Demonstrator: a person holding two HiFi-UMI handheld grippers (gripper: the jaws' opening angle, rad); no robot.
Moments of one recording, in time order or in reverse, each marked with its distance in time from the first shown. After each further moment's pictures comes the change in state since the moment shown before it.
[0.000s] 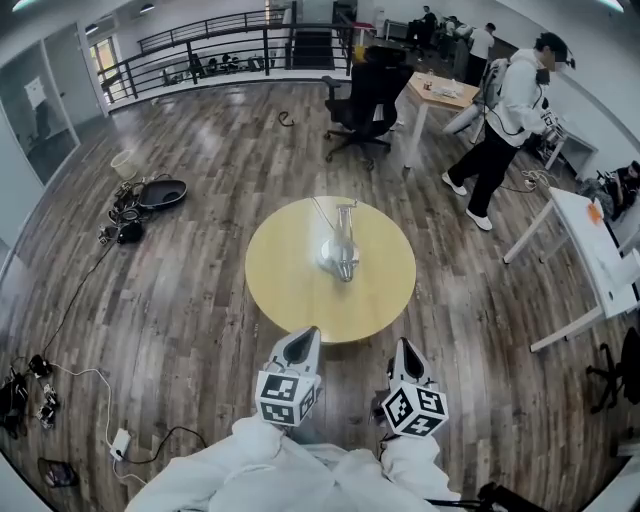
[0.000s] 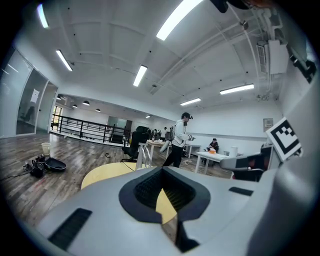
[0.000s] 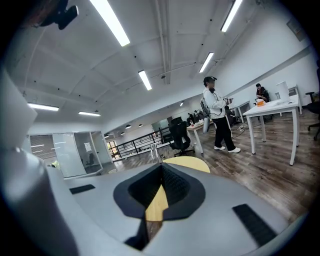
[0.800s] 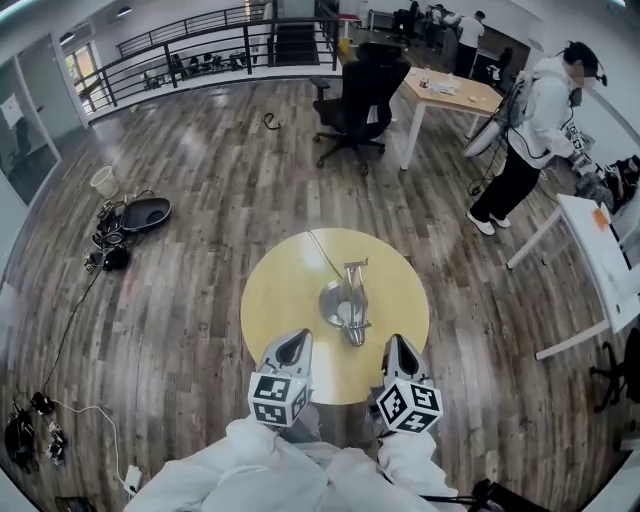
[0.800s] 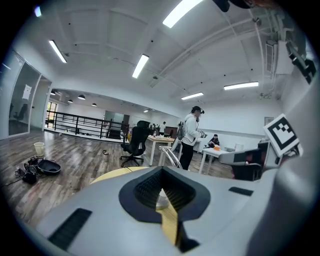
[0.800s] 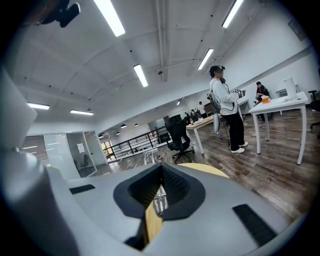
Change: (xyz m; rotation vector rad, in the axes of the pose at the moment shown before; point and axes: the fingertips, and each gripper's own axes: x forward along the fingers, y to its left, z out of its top) left arm 0.165 0.141 0.047 0.006 0.072 -0.039; right arm 0.217 0.022 0.038 0.018 0.006 -0.048
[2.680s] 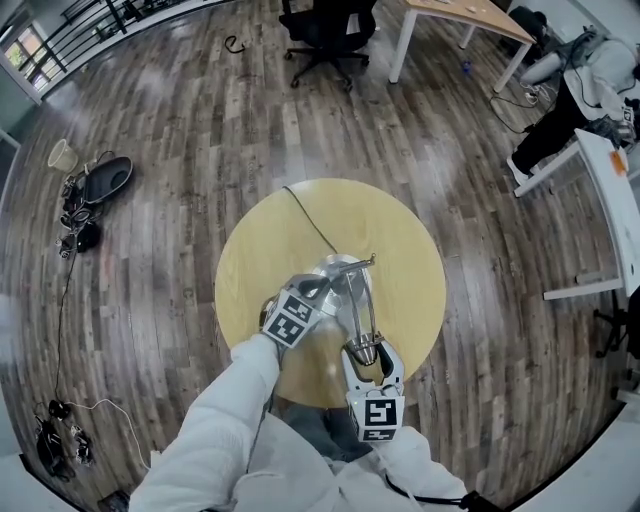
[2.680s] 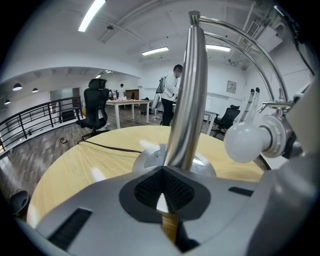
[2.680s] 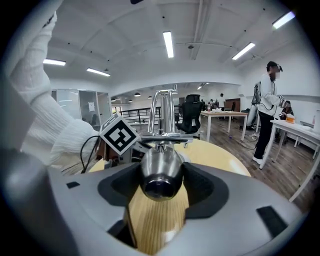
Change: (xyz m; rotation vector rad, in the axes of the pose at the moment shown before) left arm 0.272 0.060 -0.157 0.334 0.469 -0.406; right arm 0.122 -0.006 -0.136 -0.344 0.281 0.050
